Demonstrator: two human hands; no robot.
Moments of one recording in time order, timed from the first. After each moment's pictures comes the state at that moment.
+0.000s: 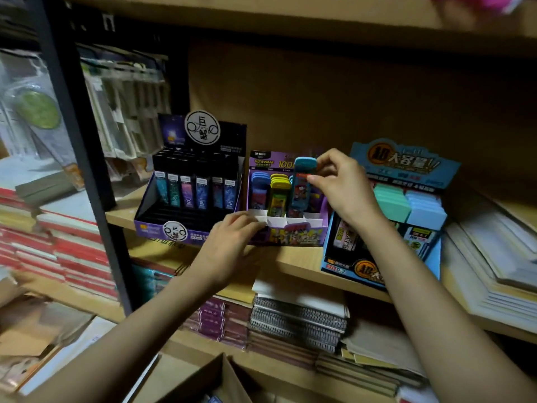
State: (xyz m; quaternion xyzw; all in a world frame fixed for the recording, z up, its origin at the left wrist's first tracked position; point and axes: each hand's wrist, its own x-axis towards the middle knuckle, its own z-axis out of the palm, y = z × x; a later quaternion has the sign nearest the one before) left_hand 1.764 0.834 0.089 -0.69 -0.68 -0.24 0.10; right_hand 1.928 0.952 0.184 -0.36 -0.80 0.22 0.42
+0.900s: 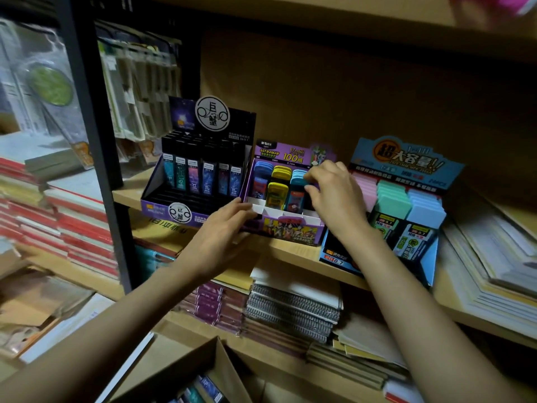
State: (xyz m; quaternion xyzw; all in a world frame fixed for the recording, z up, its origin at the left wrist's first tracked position) left_hand 1.758 0.807 0.086 -0.68 -0.65 -0.32 0.07; right_hand 1.923 0.937 0.160 -0.36 -0.87 -0.08 0.32
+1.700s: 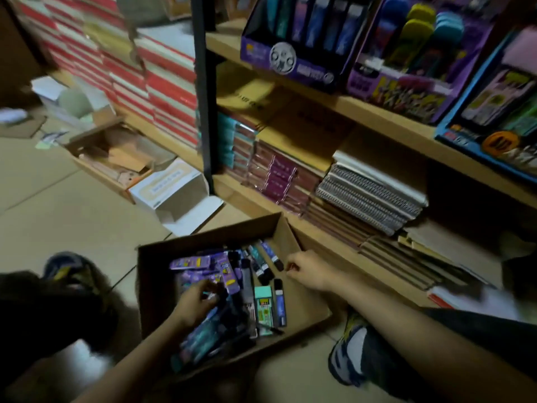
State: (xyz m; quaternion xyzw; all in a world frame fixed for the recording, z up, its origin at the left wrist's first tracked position) left_hand 1.787 0.564 -0.224 -0.27 -0.83 -0.32 -0.37; right_hand 1.926 0.777 -0.127 -0.27 -0.90 0.25 -0.22
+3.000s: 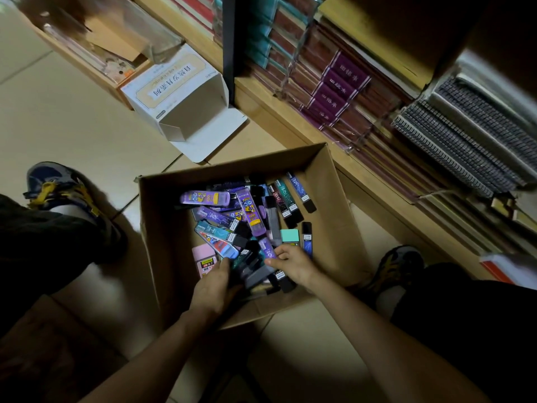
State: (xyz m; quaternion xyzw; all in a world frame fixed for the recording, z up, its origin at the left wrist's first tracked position) left_hand 1.828 0.527 -0.316 -0.31 -0.86 -0.15 -0.39; right_hand 1.916 0.700 -0.298 -0.46 -0.66 0.56 -0.19
